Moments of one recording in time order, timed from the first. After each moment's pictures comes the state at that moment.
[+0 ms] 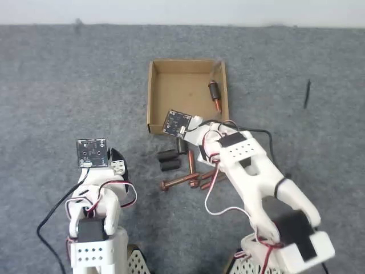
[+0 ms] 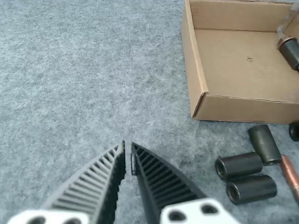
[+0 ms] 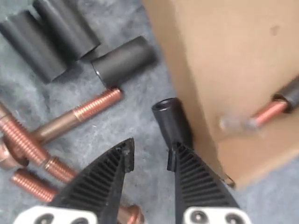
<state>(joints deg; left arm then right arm) -9.9 -102.4 97.3 54.4 4.7 -27.1 -6.6 42.9 37.4 47.5</state>
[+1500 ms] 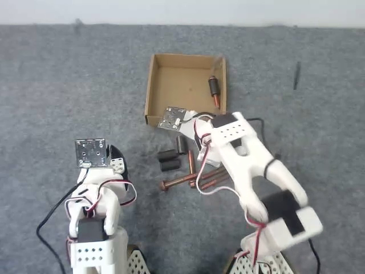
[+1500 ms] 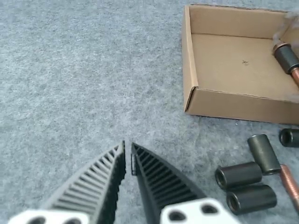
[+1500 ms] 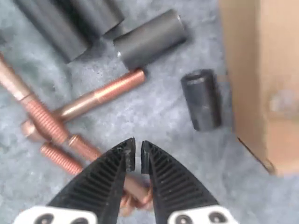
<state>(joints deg) -9.9 -102.4 97.3 51.9 4.7 -27.2 0.4 26.1 59.7 47.5</state>
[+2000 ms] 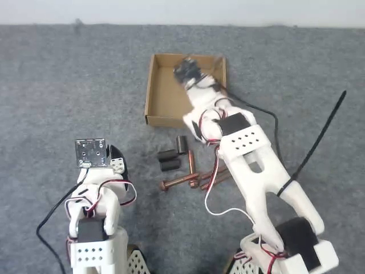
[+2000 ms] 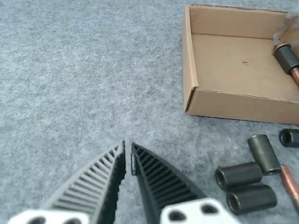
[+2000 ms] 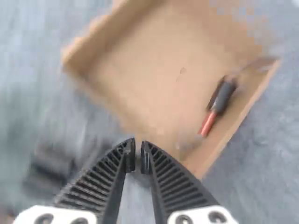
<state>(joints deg) -9.9 -102.4 97.3 51.9 4.7 -28.0 -11.3 26.1 39.4 9.5</state>
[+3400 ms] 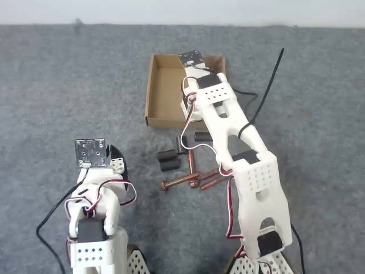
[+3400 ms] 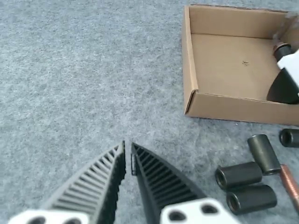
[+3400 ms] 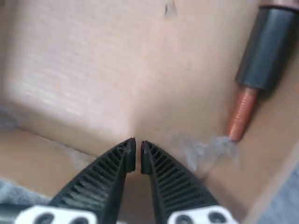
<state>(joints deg) -9.9 -102.4 97.3 51.9 4.7 -25.2 44.9 -33.1 74.5 -1.2</state>
